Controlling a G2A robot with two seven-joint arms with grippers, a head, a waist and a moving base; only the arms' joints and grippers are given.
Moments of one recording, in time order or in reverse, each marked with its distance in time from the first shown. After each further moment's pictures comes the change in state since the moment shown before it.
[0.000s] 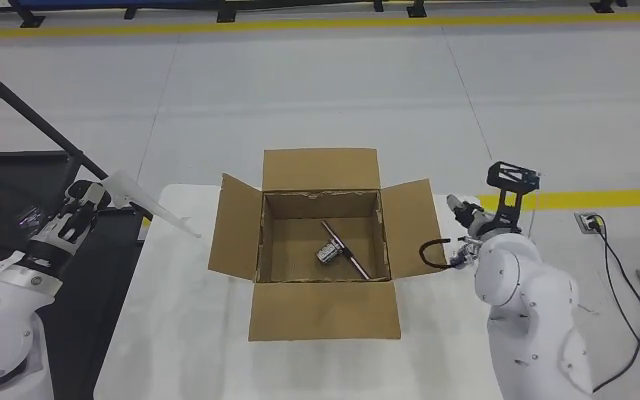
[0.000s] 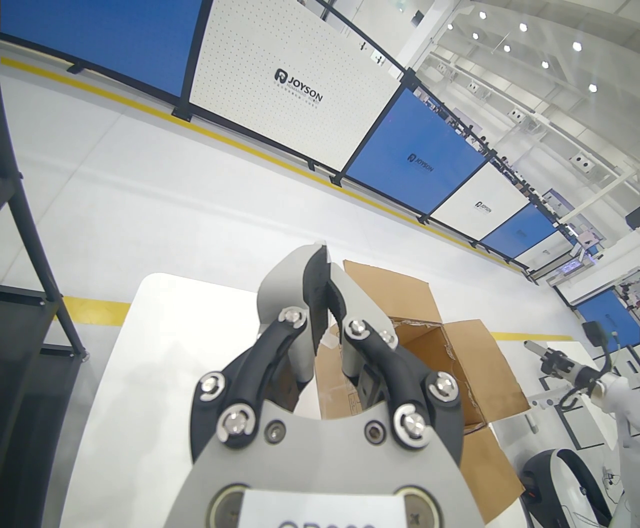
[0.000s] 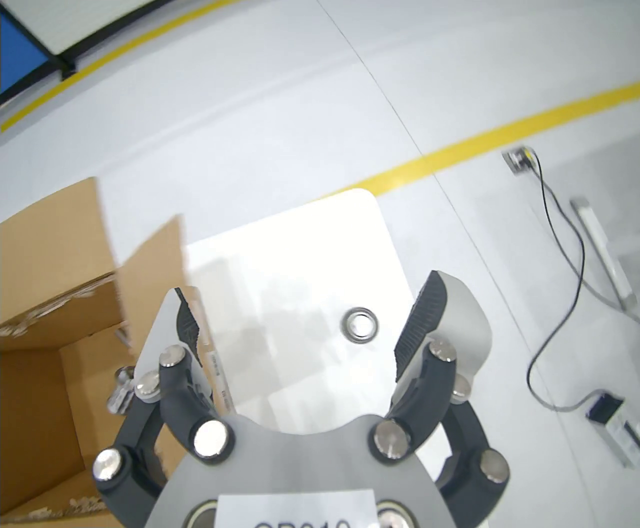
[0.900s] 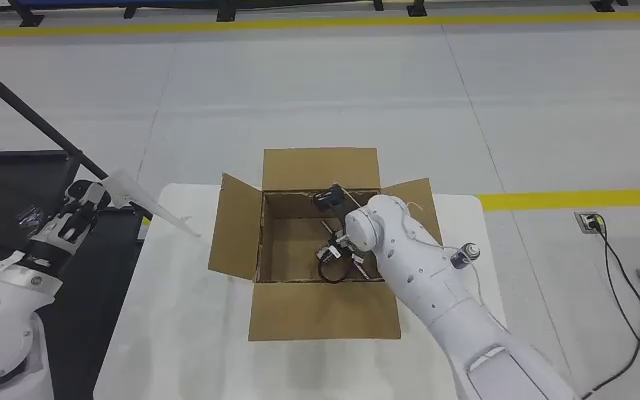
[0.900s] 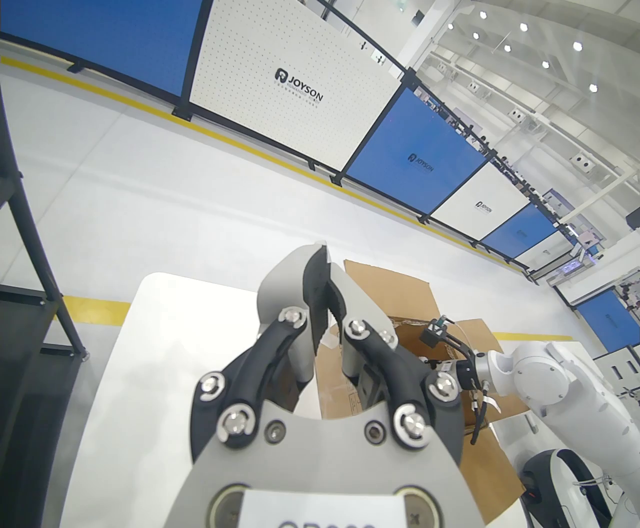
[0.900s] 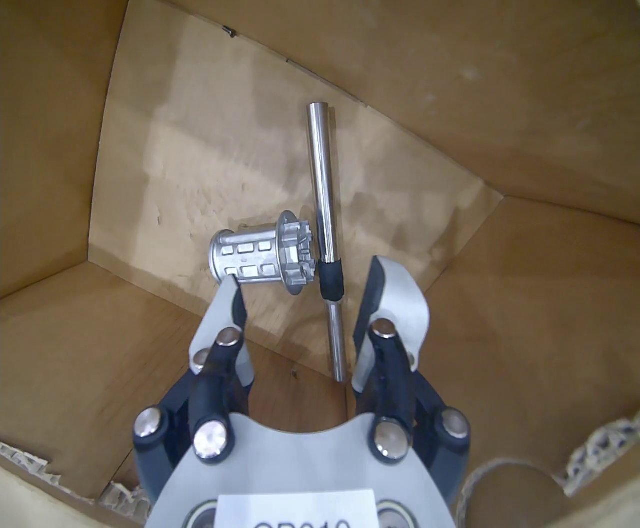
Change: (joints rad) left arm 0.000 0.000 0.000 0.000 0.000 0.000 0.000; right arm 0.666 -0.205 -0.562 1.276 0.554 -0.440 0.002
